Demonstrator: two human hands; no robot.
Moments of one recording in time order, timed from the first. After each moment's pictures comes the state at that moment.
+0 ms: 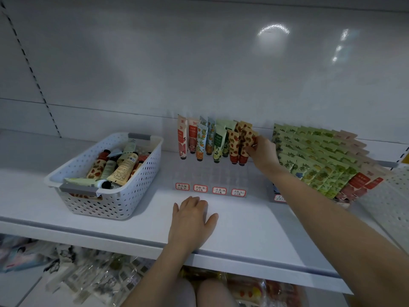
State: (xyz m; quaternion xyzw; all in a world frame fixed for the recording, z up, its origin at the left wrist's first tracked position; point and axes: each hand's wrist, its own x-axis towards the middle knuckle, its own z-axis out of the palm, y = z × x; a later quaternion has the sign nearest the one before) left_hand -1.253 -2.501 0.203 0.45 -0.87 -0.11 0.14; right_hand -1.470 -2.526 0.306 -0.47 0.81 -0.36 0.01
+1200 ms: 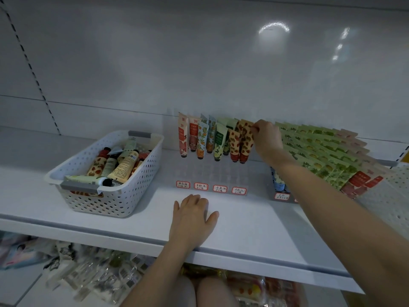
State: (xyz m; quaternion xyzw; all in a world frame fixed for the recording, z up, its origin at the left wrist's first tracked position) left_hand -1.253 -2.503 0.200 0.44 -0.87 -0.12 0.15; right_hand -1.474 -2.536 0.332 -0.50 0.80 -0.31 -0.10
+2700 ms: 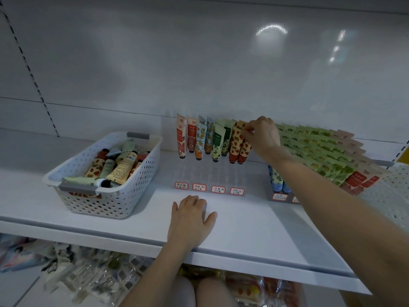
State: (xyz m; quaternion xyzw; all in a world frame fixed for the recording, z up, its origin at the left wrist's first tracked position) left_hand -1.254 -2.502 0.201 0.44 -0.88 -0.11 0.16; right_hand -1.469 -2.531 0.340 -0.54 0.77 -0.28 -0.16
